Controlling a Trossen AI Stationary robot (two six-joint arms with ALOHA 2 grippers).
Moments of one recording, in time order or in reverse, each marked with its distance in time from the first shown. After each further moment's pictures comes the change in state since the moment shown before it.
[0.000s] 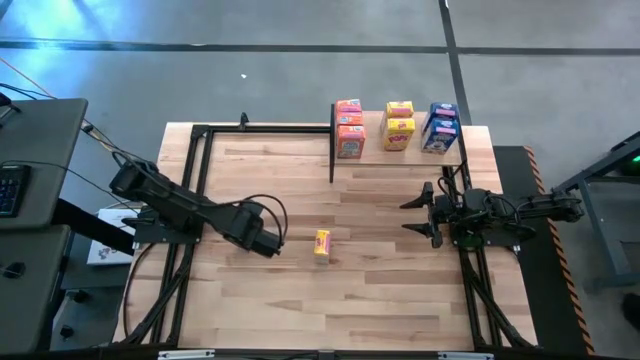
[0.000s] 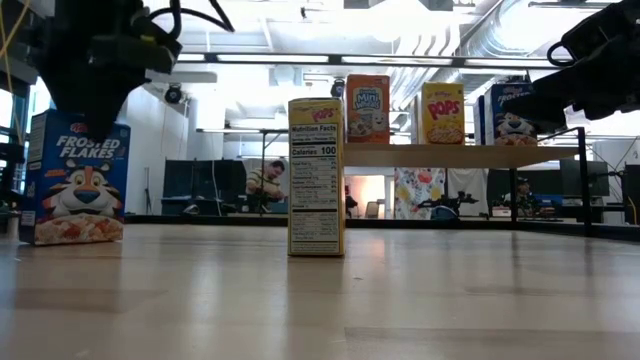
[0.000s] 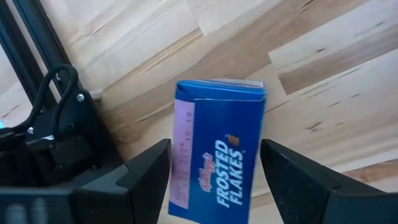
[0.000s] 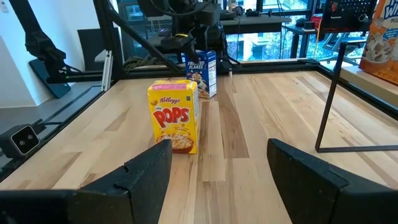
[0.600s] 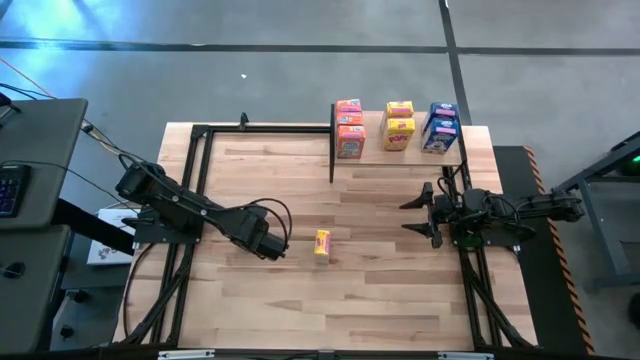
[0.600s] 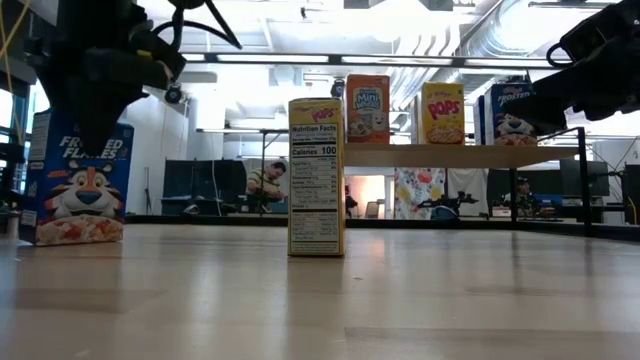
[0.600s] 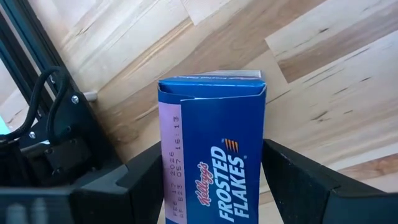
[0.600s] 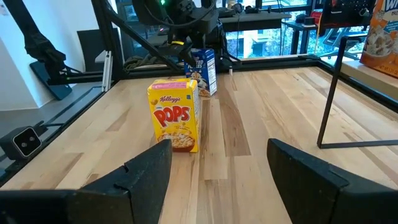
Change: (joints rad) left arm 0.000 0.059 0.000 0.021 0.030 0.068; right arm 0.000 0.008 0.000 0.000 0.000 0.023
